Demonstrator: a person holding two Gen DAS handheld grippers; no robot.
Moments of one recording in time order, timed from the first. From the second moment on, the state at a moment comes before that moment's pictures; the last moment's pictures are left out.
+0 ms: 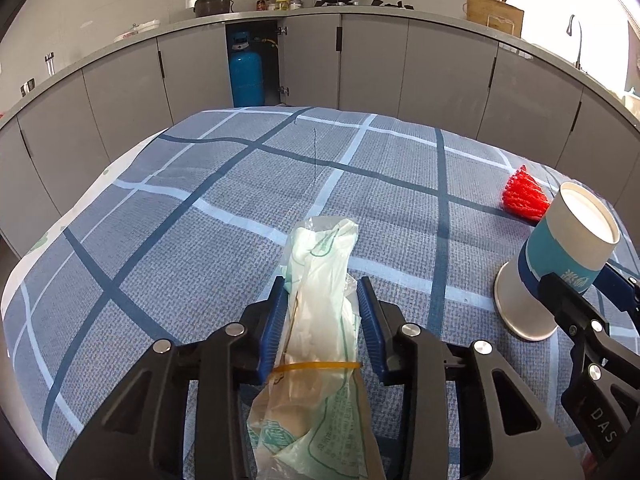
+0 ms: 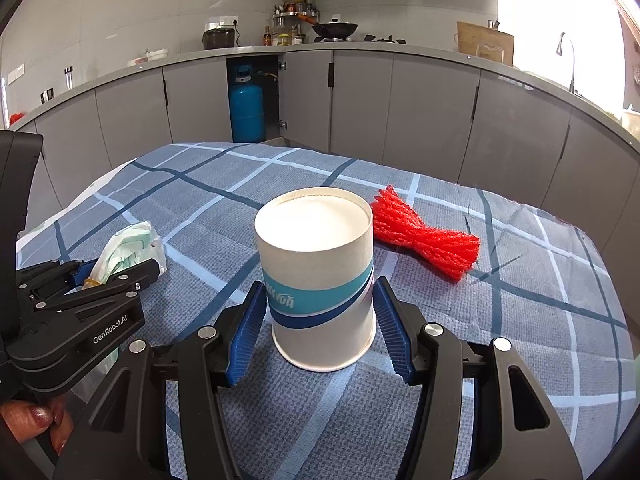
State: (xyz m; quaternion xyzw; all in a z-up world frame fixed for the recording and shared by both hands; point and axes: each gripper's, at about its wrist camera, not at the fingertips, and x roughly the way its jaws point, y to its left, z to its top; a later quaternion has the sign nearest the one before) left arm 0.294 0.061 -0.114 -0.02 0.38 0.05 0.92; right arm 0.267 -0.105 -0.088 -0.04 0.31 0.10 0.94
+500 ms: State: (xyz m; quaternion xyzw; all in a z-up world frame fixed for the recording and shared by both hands) left arm 0.293 0.057 -0.112 -0.01 0.37 0.05 0.93; right arm 0.265 -0.112 -0.087 -0.03 0.31 0.10 0.95
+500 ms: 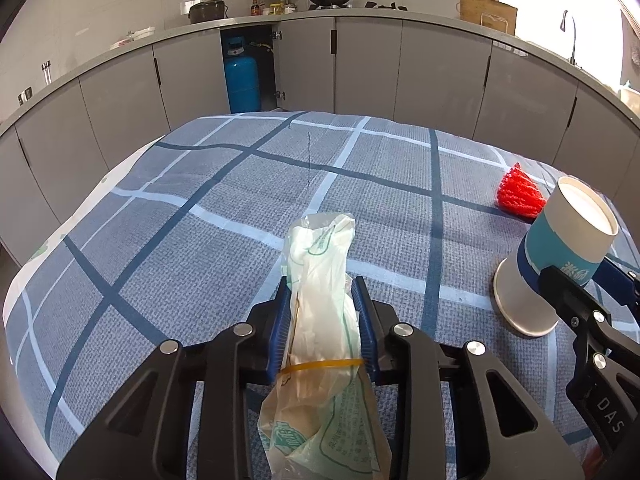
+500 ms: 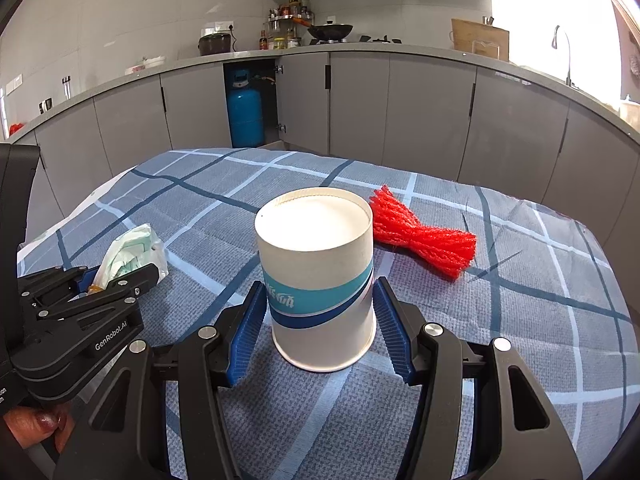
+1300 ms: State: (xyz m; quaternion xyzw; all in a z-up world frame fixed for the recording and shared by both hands) left arm 0.279 0.057 -0.102 -0.01 0.33 0.05 0.94; right arm 0.258 -0.122 -0.081 -0.02 0.28 0.10 0.95
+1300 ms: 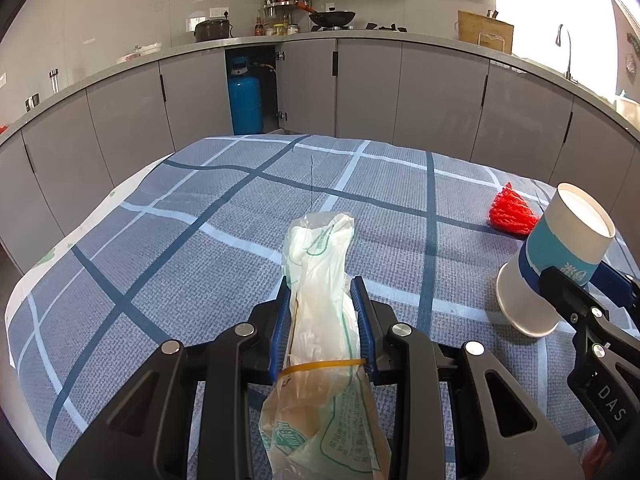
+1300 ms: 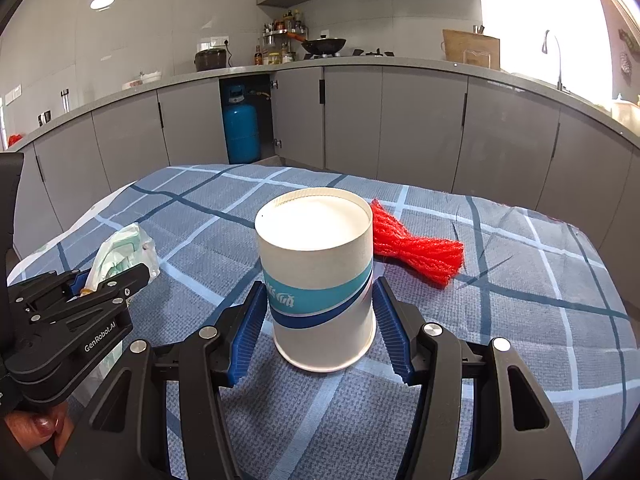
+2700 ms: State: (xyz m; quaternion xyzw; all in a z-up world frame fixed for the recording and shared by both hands) left arm 0.243 -0.142 -0.075 0.04 0.30 -0.13 0.94; right arm 0.180 -0.310 -0.053 0.03 0.26 -0.04 0.96
